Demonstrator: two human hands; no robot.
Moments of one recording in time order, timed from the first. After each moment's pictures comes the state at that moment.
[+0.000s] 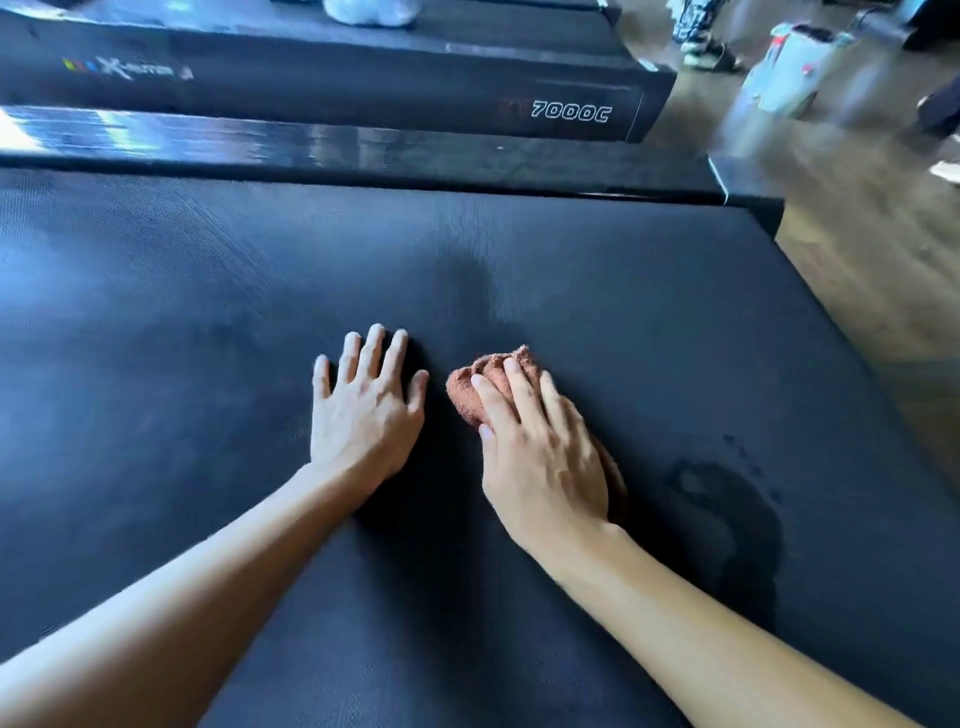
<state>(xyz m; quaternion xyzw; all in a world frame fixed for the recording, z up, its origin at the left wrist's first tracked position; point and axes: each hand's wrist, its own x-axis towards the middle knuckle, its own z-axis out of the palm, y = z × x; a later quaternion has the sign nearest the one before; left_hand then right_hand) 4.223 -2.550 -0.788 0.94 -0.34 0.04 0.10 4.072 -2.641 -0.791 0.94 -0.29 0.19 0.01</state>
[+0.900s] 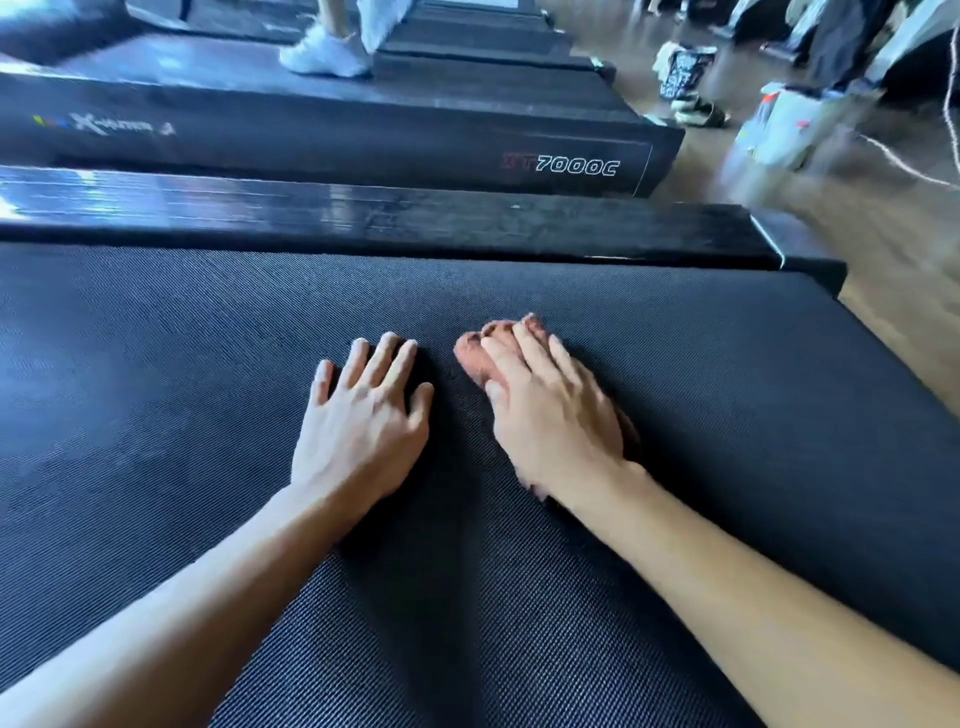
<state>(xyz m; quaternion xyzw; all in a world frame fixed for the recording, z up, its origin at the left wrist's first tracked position) 4.332 -2.621 -0.785 0.91 -0.38 0.04 0.14 4.223 -2.759 -0.787 0.95 -0.28 0.16 -0.04</state>
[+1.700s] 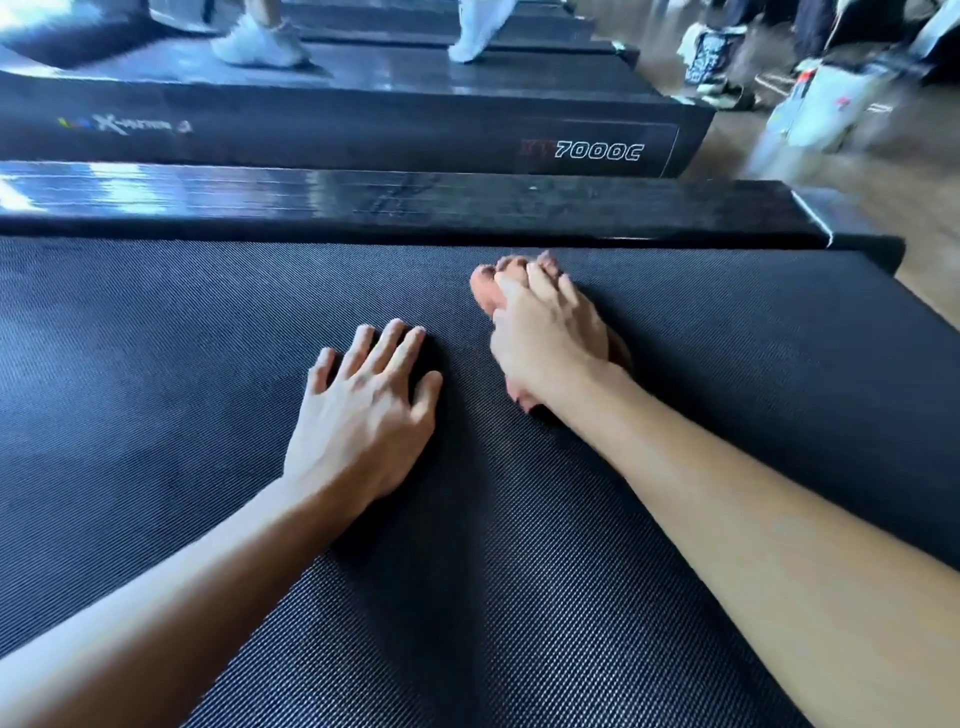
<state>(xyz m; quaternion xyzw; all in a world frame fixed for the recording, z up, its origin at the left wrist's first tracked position) 4.332 -2.621 -0.785 0.91 -0.38 0.03 0.14 4.282 -2.793 -0.779 0.94 -0.31 0.15 -0.04</state>
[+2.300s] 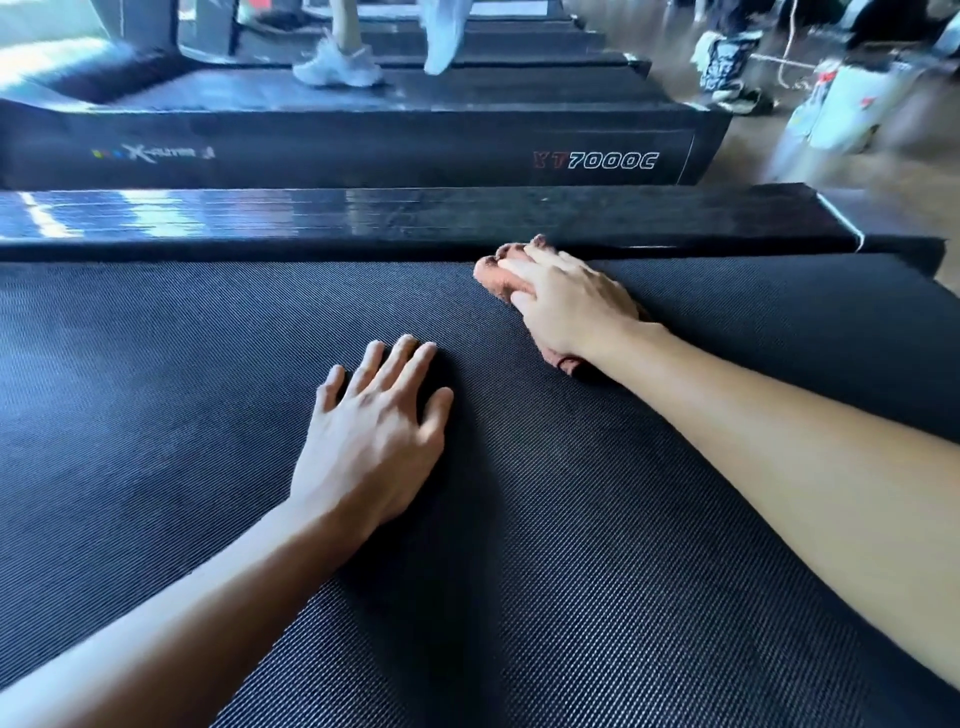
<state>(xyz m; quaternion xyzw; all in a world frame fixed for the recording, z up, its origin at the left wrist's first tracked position) 4.335 -2.620 -0.790 0.91 -0.38 0.04 0.14 4.299 -2.843 -0.764 0.96 -0.24 0.14 -0.08</state>
